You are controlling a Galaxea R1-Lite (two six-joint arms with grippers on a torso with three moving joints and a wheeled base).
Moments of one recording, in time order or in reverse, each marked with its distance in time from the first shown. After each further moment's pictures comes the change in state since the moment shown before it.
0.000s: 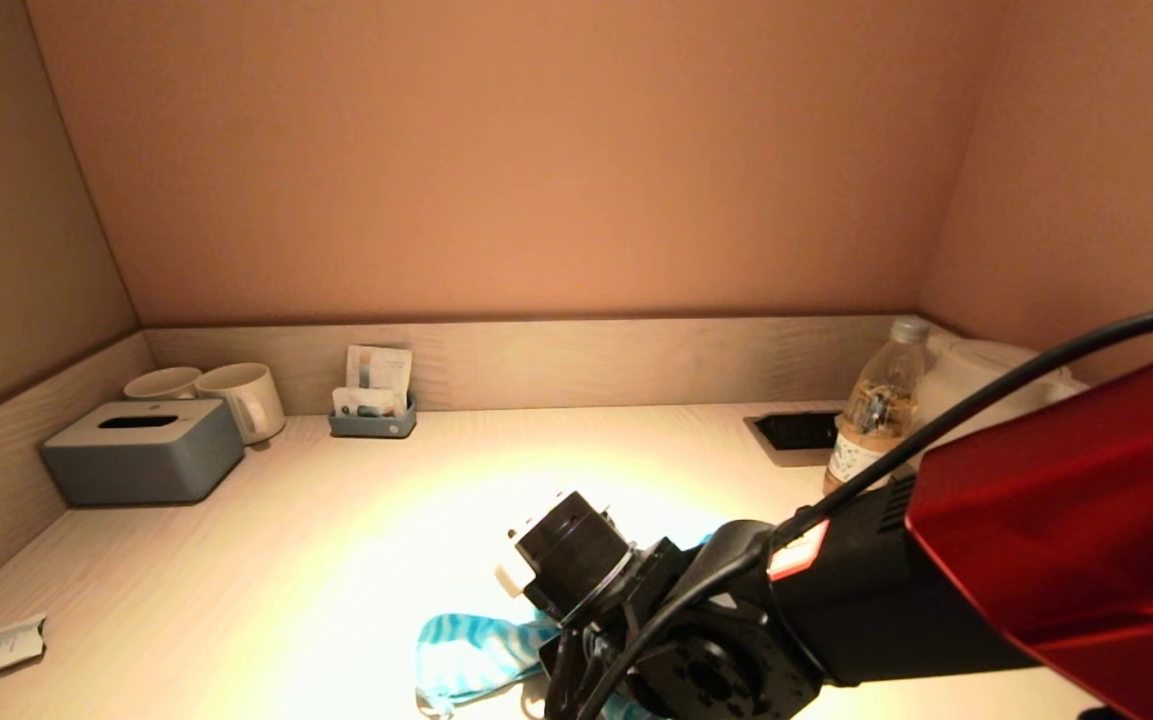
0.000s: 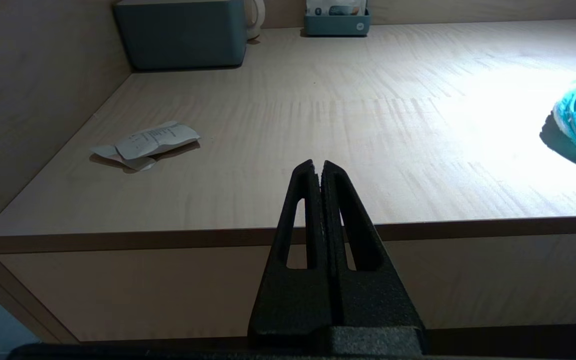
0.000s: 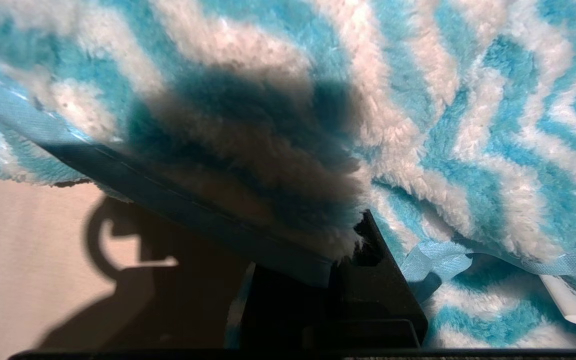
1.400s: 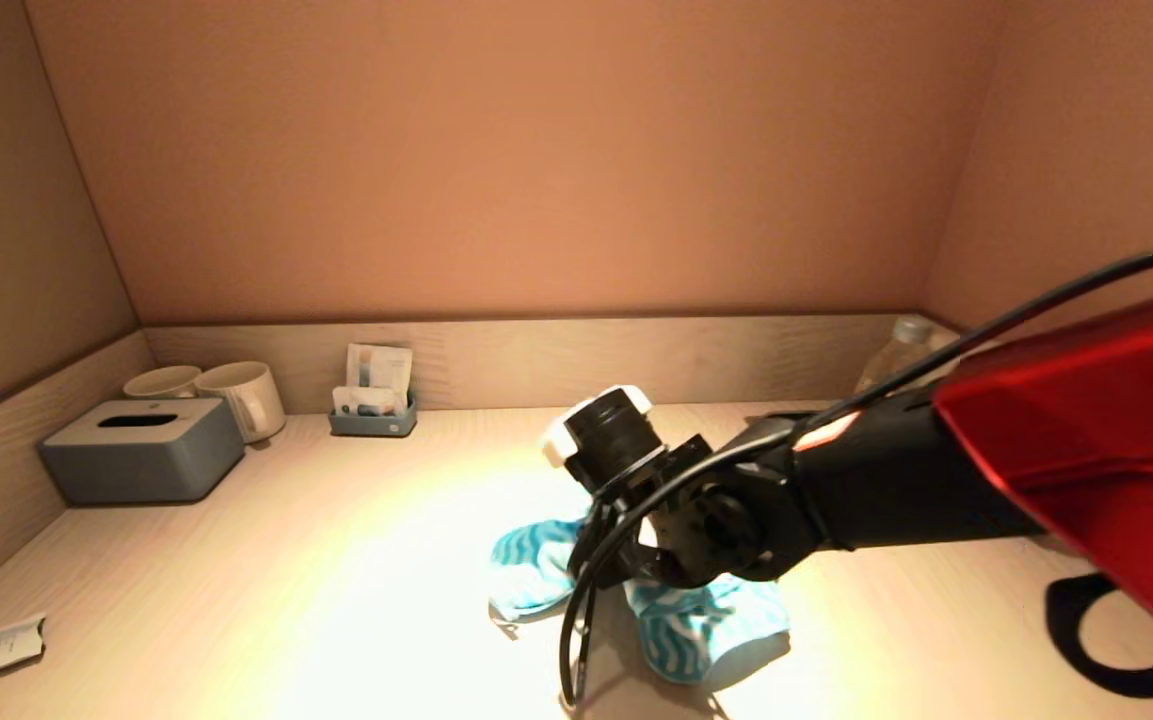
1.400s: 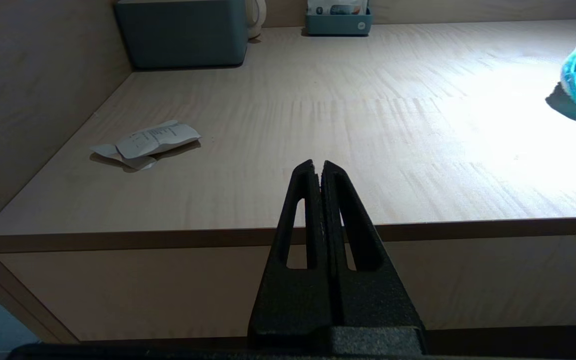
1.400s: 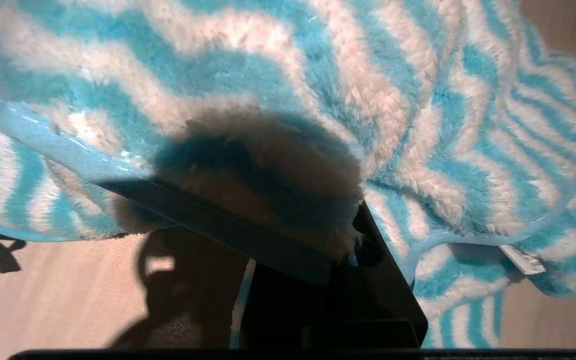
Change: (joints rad) left arm 0.000 0.000 0.000 0.000 0.000 0.000; right arm -0.183 -0.016 -0.184 0.060 -0.133 0.001
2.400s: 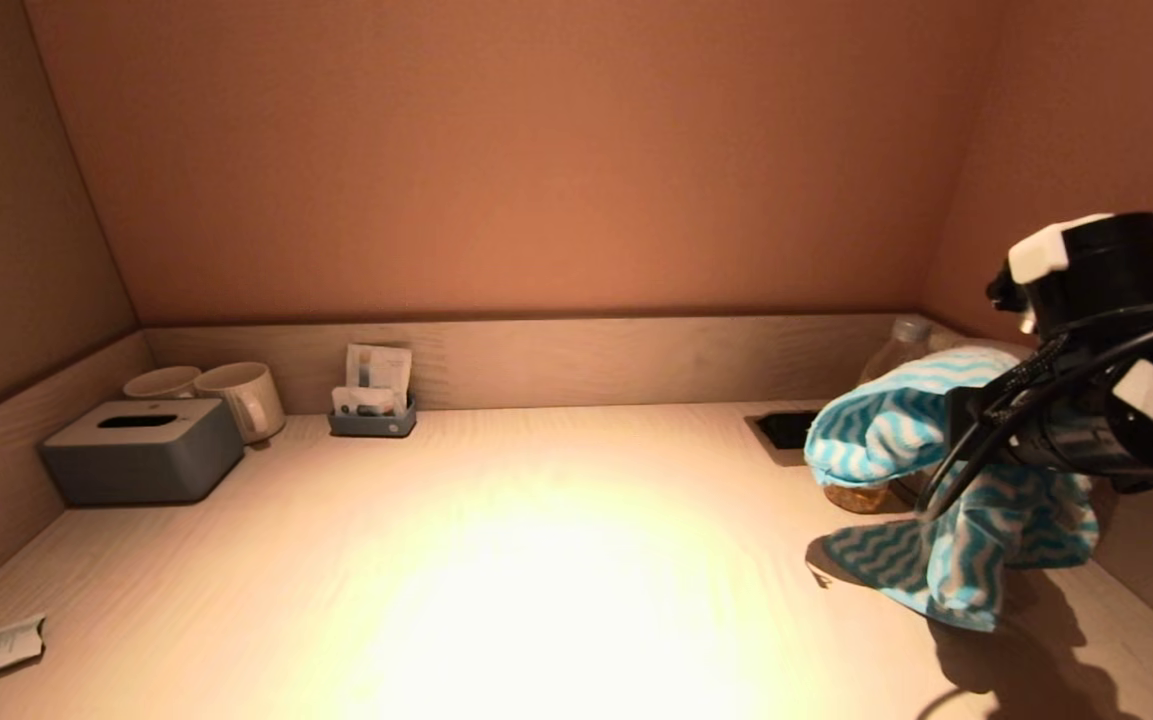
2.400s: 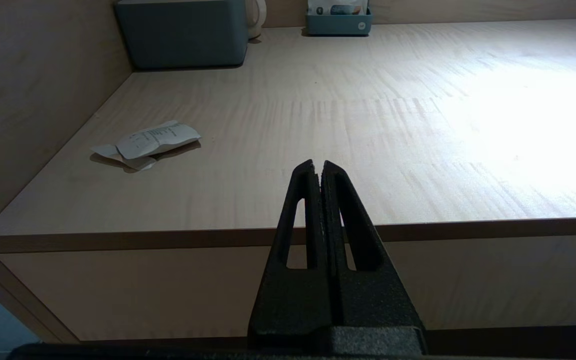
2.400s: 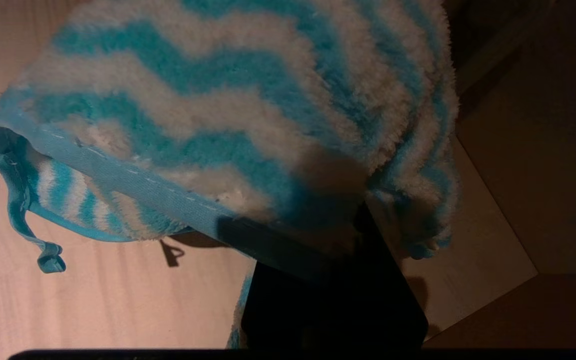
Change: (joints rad) left arm 0.000 0.000 0.000 0.001 0.000 0.000; right arm -0.626 -0.470 0.178 0.084 0.000 -0.009
